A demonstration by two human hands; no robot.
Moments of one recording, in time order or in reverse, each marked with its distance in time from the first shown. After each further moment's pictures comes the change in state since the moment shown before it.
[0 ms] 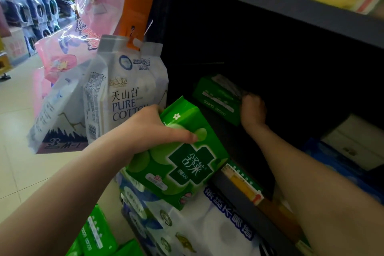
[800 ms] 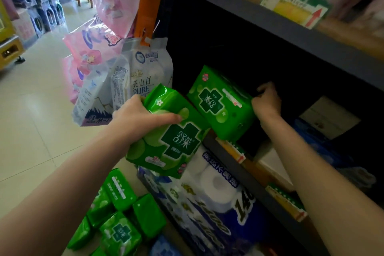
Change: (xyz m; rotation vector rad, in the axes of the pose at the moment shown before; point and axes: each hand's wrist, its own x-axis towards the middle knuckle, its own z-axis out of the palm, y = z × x) left_hand -0.068 -0.002 -0.017 -0.102 0.175 -0.073; right_hand -0.078 -0.002 -0.108 0.592 -0.135 0.427
